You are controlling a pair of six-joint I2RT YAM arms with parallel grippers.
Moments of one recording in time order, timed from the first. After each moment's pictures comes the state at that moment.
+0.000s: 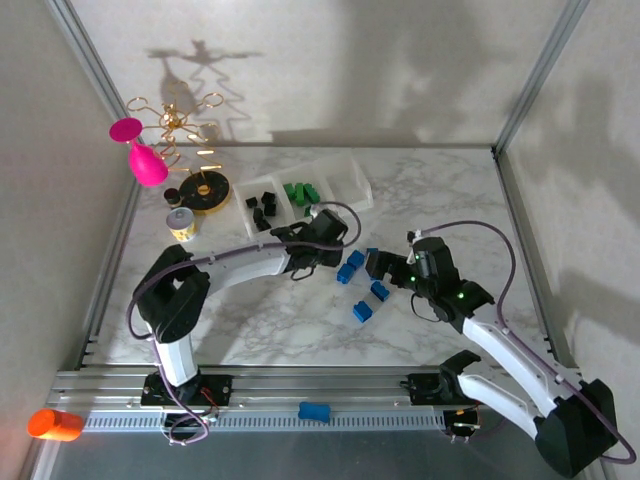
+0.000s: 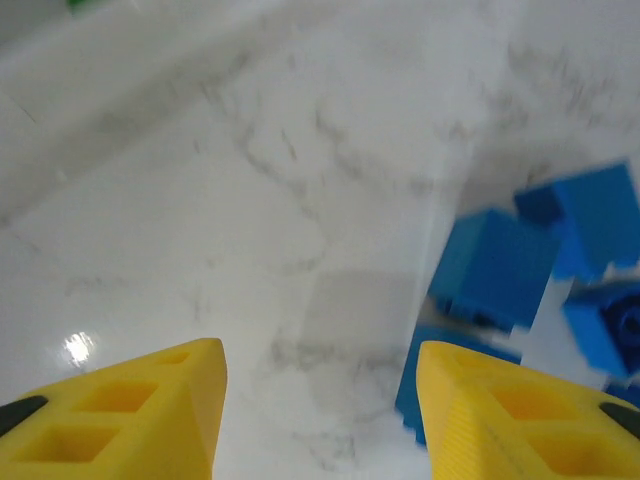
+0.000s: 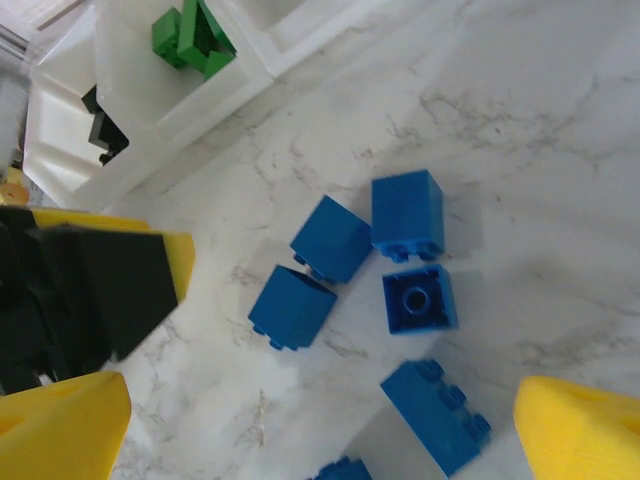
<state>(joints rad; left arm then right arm) -0.84 1.81 1.24 -0.43 -0.24 -0.55 0.53 0.84 0.57 -0.40 -0.05 0.67</state>
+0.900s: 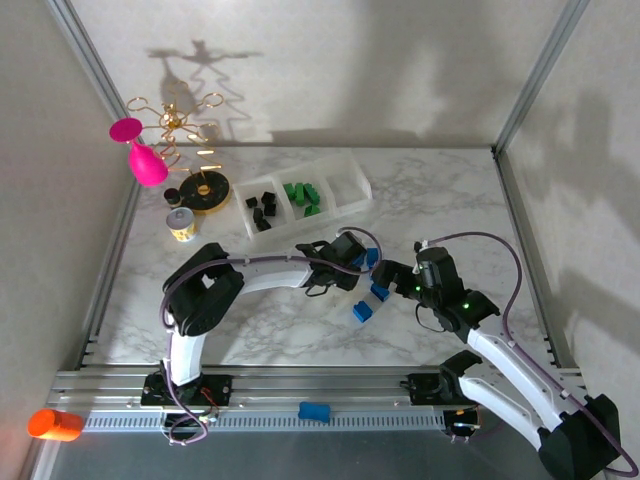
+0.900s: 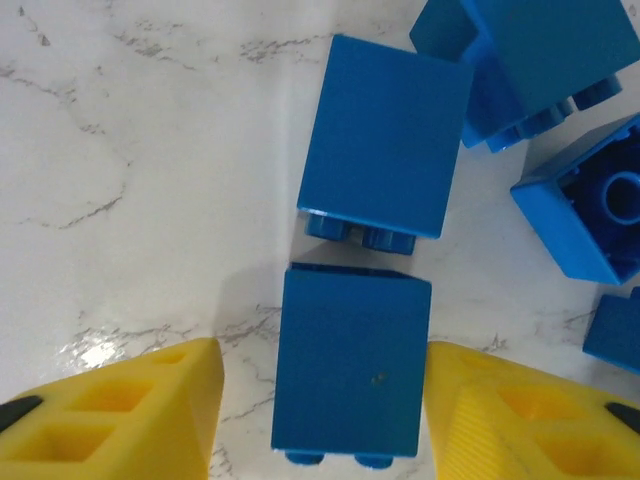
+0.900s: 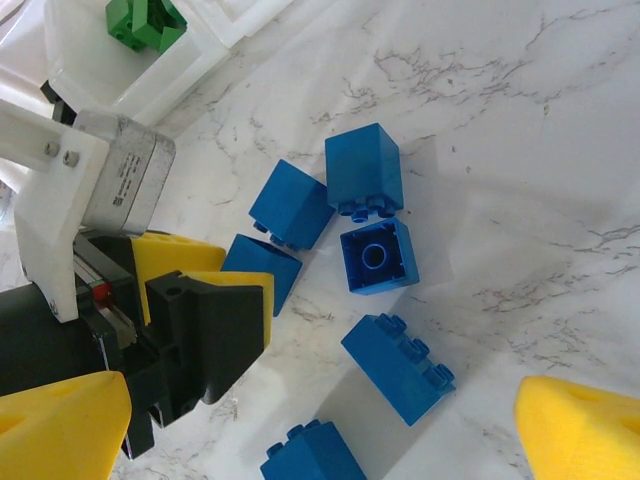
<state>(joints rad) -0.92 1.97 1.29 -0.35 -0.17 -0.46 0.53 0.79 0.52 -0.44 -0.03 0.70</state>
